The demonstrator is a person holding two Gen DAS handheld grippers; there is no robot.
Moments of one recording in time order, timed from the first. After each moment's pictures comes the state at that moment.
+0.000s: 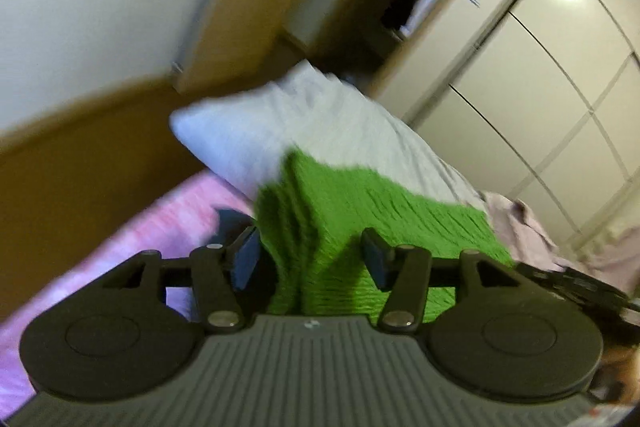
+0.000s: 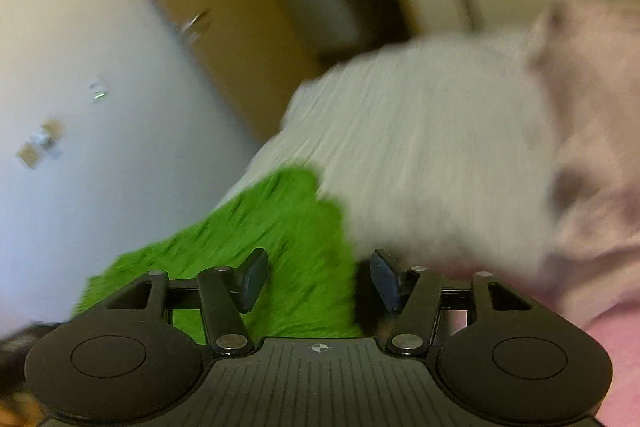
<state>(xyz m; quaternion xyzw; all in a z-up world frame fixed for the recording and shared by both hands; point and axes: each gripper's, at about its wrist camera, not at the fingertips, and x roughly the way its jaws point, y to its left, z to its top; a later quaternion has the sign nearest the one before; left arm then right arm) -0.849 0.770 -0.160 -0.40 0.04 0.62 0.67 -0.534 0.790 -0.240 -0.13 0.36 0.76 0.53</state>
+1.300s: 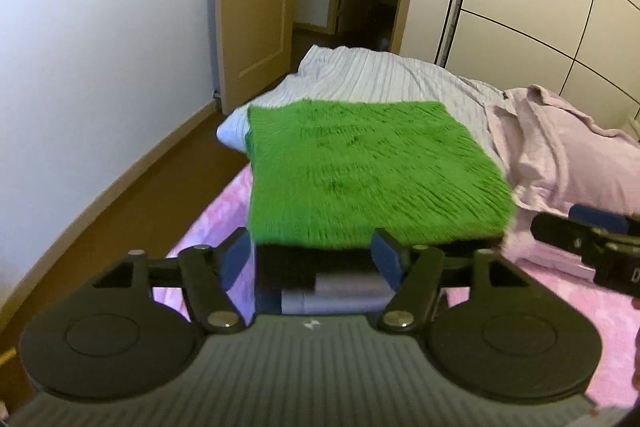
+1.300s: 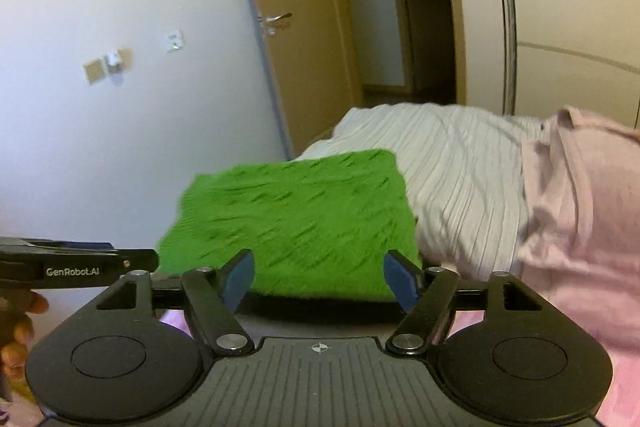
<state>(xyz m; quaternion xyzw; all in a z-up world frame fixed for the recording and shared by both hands) -0.737 0.645 -0.092 -0.29 0.23 0.67 0.65 -0.557 0.594 -0.191 -0.19 0.24 0.82 0.49</state>
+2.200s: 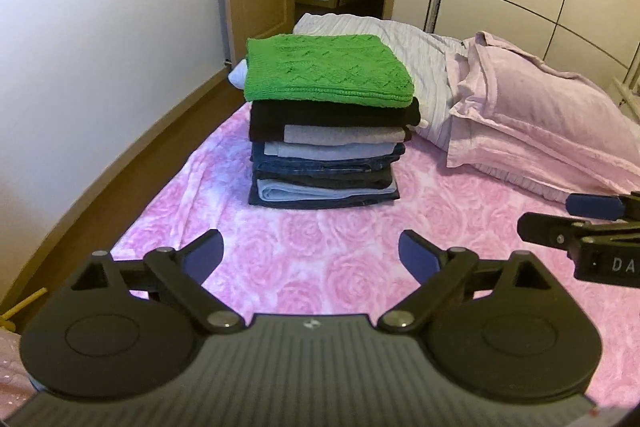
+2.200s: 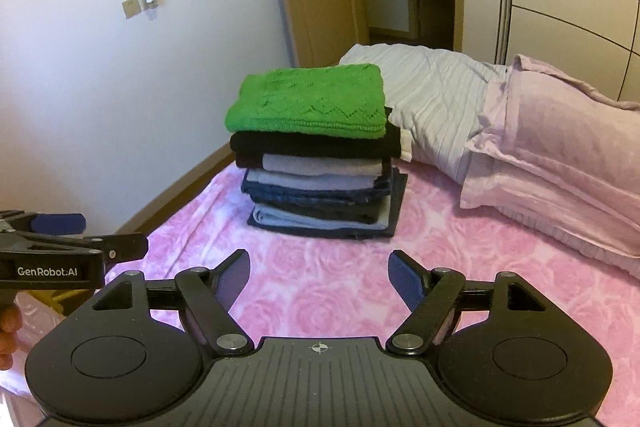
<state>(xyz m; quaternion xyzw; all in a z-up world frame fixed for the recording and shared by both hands) -0.650 0.401 -0.041 -0.29 0.27 0.67 0.63 -0.483 0.376 -0.138 -0.29 0.26 0.80 0.46</state>
